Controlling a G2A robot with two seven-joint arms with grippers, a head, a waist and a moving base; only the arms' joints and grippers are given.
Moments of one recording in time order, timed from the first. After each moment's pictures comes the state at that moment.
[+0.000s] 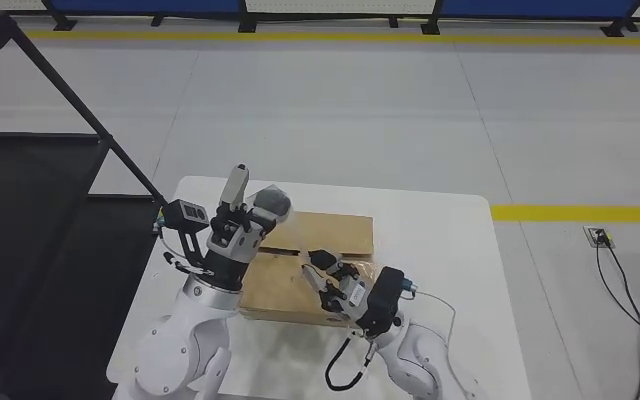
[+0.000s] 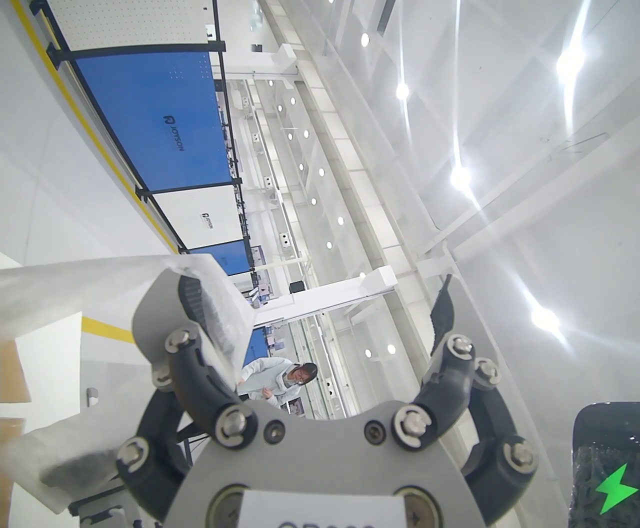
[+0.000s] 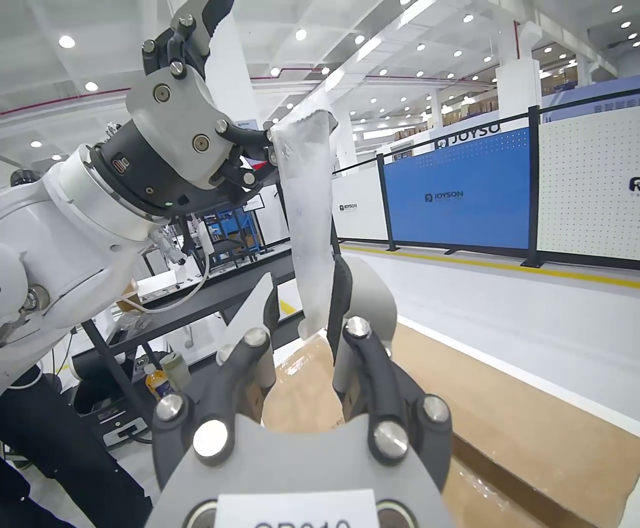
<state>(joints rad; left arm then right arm) 1.16 -1.27 -1.28 -2.10 -0.36 0.01 0.00 -1.13 -1.38 1.05 -1.62 -1.16 -0.51 -0.33</state>
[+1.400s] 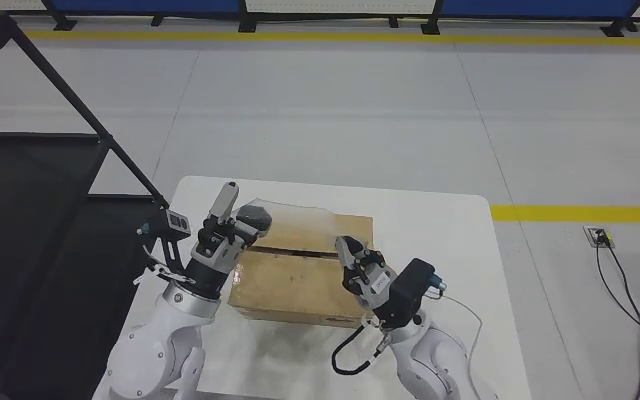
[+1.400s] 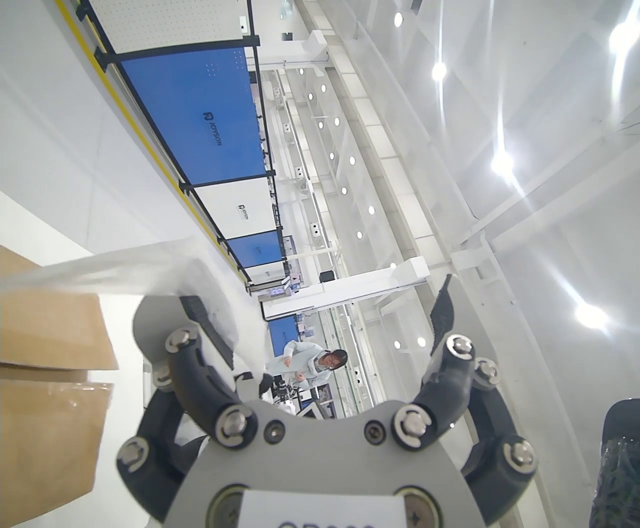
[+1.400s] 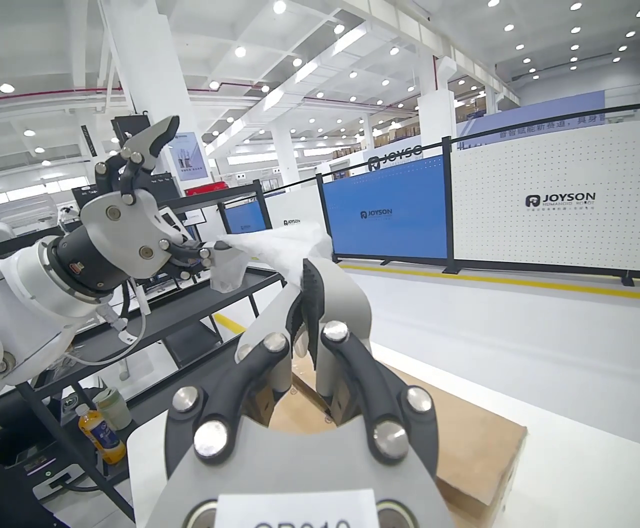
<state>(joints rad) 1.26 -1.27 -1.45 -2.09 -0.30 0.06 -0.20 -1.21 -1.38 1.13 -1.79 -1.18 -0.30 -0.27</state>
